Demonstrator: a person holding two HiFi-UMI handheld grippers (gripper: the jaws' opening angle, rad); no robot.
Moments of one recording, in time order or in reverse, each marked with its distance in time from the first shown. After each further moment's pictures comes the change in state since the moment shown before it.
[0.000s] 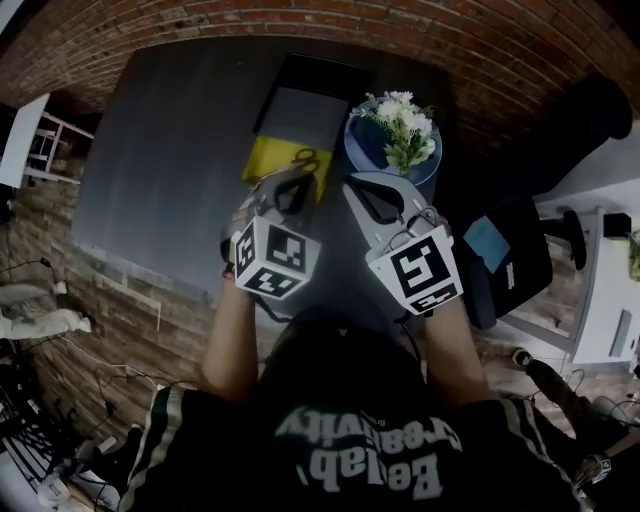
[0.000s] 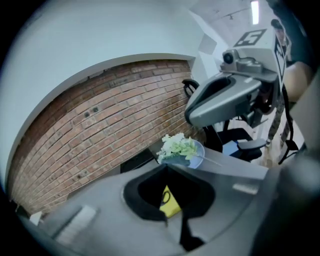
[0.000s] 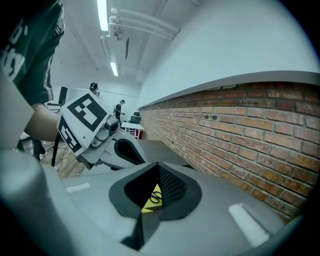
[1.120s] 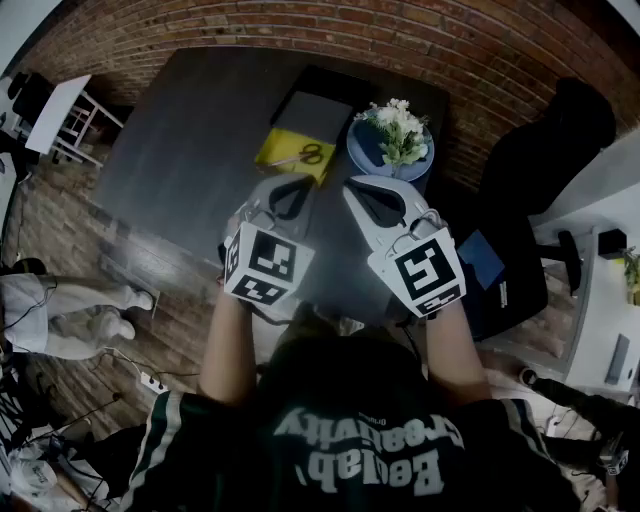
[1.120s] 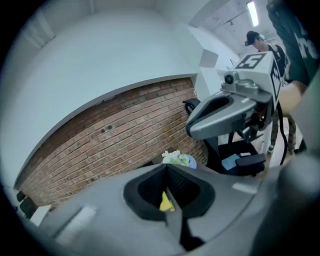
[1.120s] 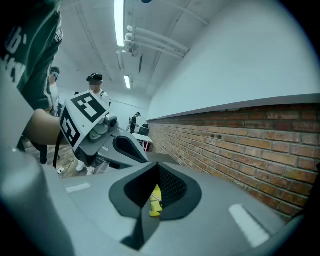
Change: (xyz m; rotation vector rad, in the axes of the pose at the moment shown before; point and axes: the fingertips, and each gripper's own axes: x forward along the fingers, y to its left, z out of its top) left arm -0.113 -0.068 0.060 -0.041 -0.108 0.132; right arm -0.111 0.058 0.040 -0.085 -0.146 0.073
